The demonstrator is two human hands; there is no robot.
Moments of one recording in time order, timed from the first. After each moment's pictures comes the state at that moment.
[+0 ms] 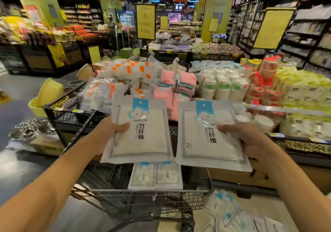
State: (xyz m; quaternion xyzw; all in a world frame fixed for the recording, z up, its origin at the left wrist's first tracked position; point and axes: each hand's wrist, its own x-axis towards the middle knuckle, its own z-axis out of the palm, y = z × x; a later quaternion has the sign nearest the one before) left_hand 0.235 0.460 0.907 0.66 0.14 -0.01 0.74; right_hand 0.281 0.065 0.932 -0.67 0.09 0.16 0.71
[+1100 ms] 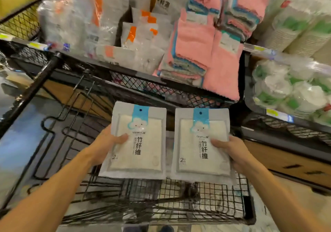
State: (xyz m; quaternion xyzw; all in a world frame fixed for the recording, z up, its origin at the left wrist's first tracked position) left_hand 0.455 0.578 0.576 0.61 0.29 -0.13 0.72; right_hand 0.557 0.186 0.602 -0.66 0.20 0.30 0.66
